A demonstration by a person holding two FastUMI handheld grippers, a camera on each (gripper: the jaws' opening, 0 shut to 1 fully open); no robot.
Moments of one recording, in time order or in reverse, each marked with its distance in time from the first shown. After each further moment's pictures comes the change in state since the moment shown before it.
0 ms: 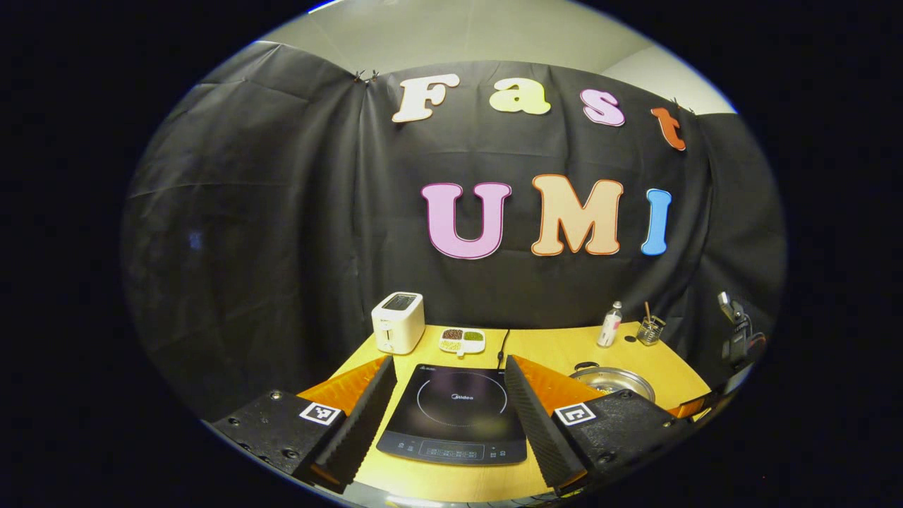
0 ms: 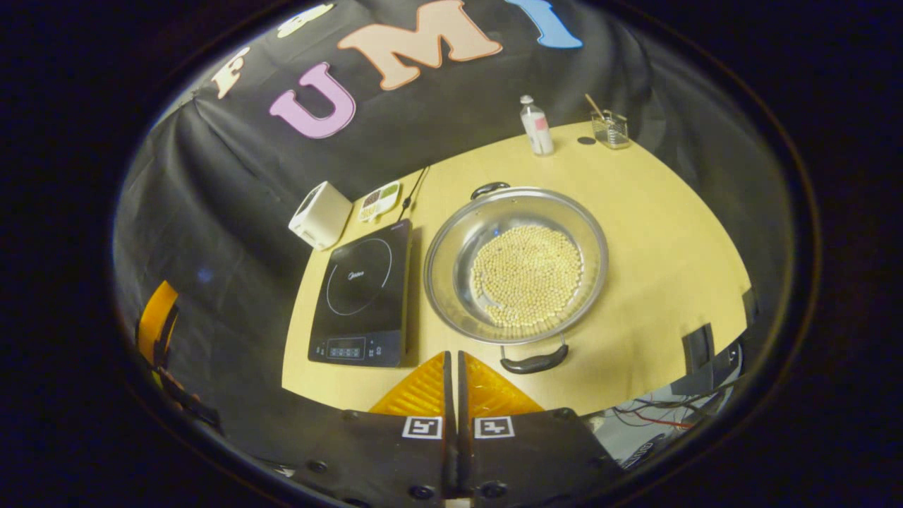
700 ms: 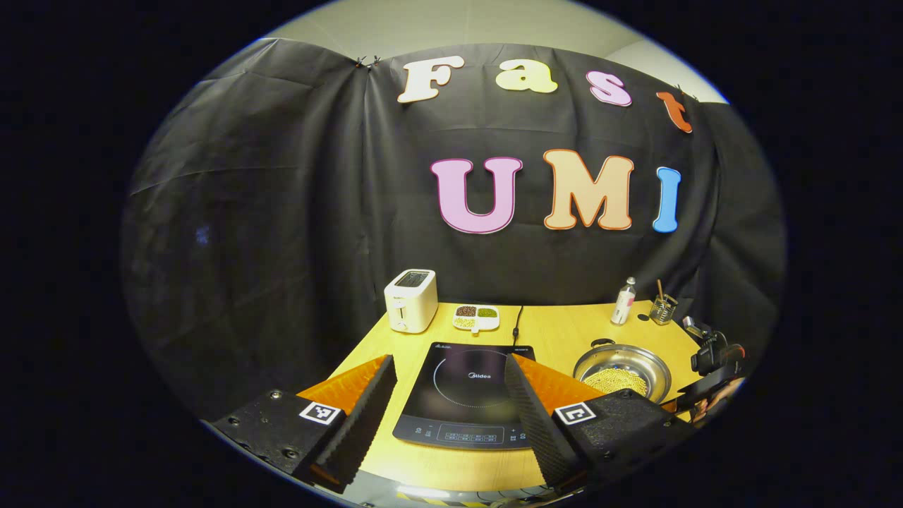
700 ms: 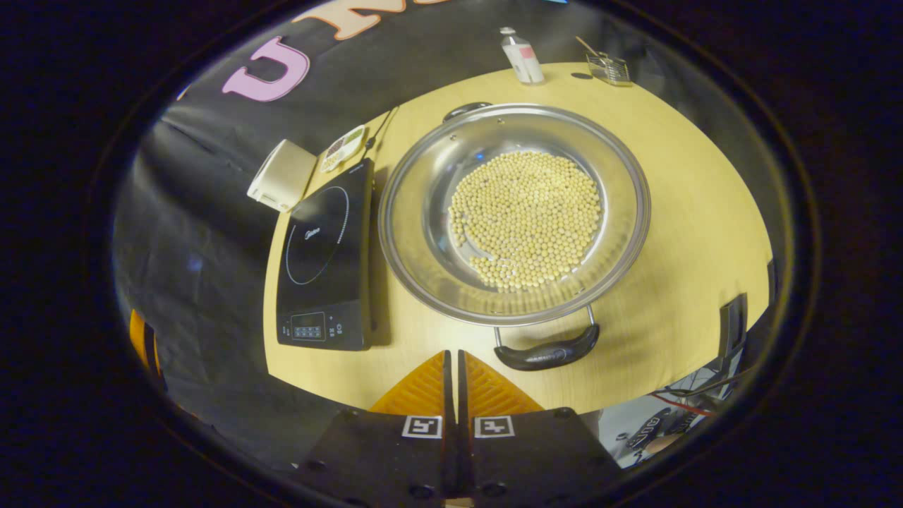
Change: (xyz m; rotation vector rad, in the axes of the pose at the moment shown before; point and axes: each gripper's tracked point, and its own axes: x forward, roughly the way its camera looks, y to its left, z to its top) left arm -0.002 0.025 -0.032 0.024 0.090 0.048; right arm 0.079 -0.032 -0.048 0.071 0.242 -0.071
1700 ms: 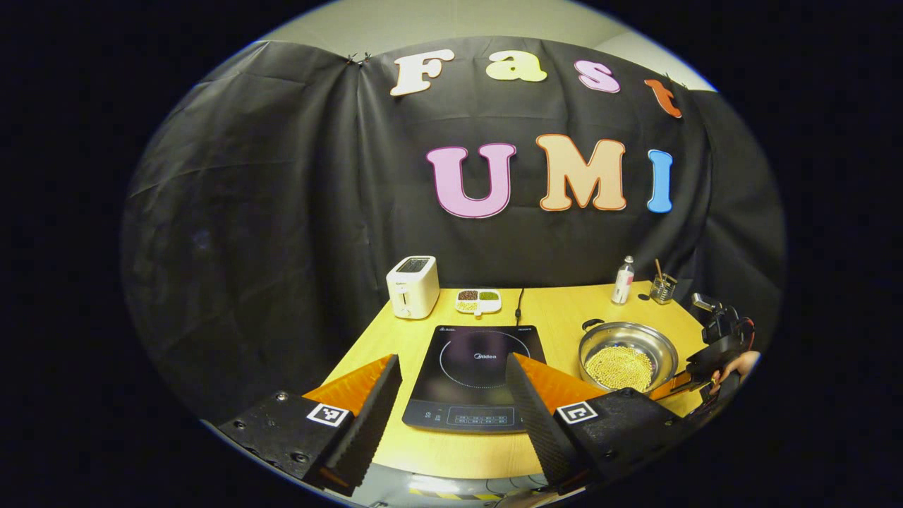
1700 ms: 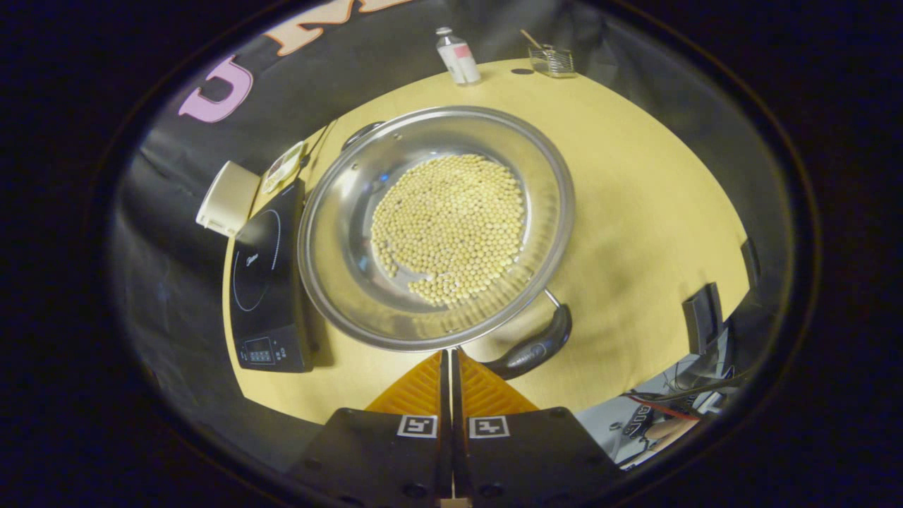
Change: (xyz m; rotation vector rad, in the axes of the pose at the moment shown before) left arm -0.018 0.006 -0.033 0.032 0.033 -0.016; right arm 0.000 -0.065 0.012 0.108 -0.063 -0.164
